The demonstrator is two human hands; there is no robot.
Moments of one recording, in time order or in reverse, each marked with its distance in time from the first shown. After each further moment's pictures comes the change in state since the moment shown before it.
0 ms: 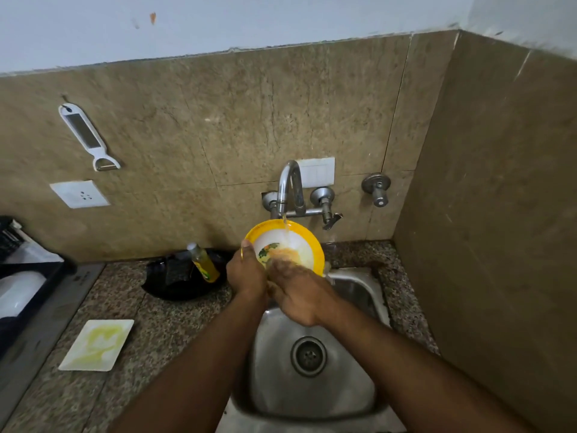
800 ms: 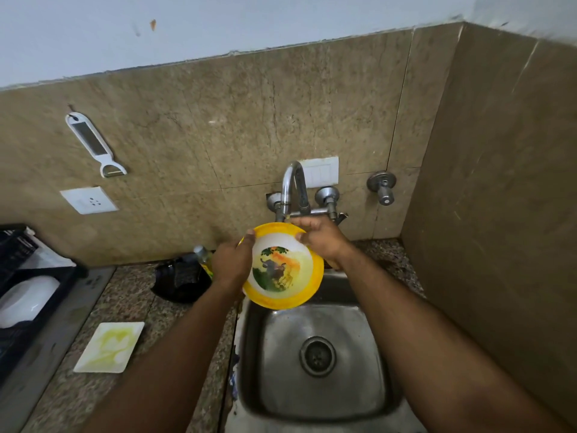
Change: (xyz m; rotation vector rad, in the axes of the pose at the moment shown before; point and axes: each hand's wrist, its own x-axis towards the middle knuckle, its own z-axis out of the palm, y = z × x) left_hand 0.046 0.025 -0.034 0.344 -0.249 0.162; right_hand 0.061 0.055 -0.051 1.042 0.208 0.350
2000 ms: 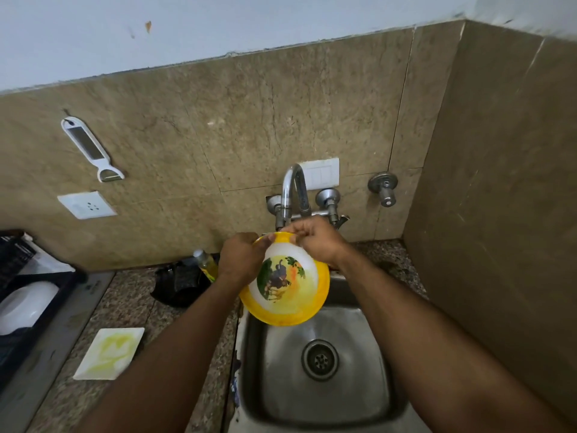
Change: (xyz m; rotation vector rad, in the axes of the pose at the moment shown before) left_hand 0.019 0.009 0.005 0.396 -0.111 0.480; right_hand 0.005 -0.007 0.002 -0.205 -0.072 -0.195
